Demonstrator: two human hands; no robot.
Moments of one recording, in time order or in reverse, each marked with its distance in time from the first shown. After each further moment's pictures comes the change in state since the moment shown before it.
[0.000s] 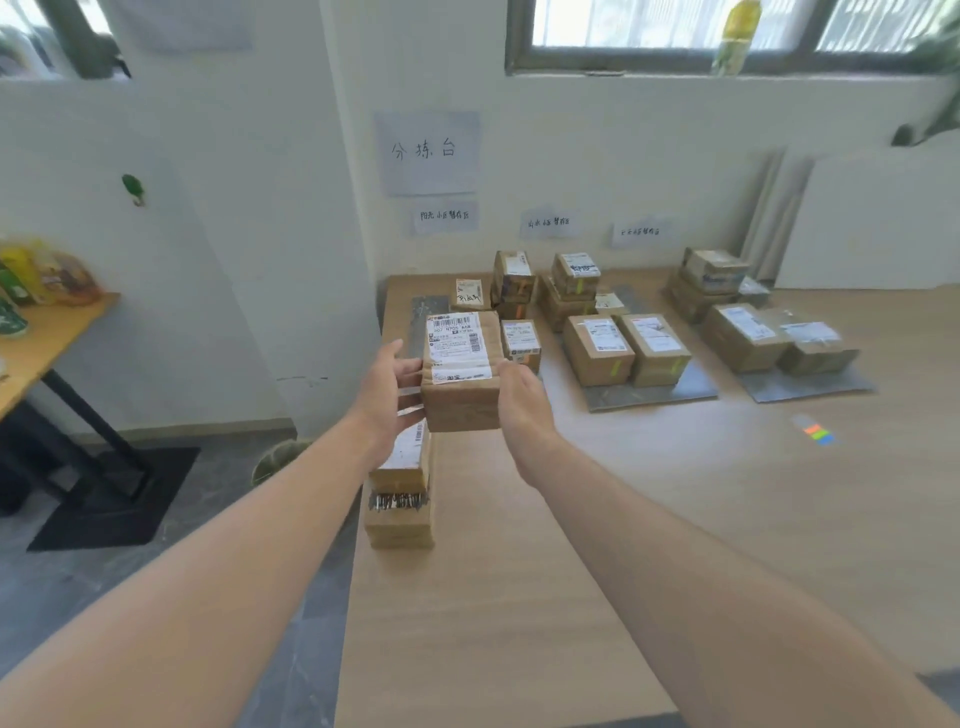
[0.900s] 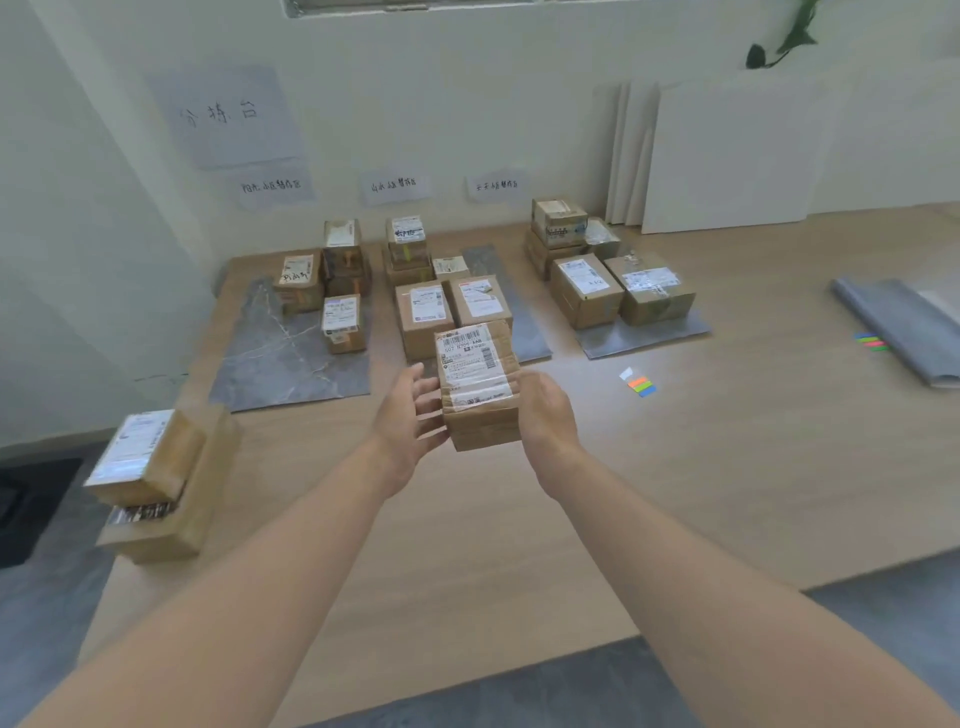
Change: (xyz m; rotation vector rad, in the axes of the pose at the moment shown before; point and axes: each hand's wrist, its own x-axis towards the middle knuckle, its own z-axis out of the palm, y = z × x) left_hand -0.037 -0.112 0.397 -0.012 -0.092 -0.172; right_hand 0.072 0.082 -0.405 0.041 0.154 0.012
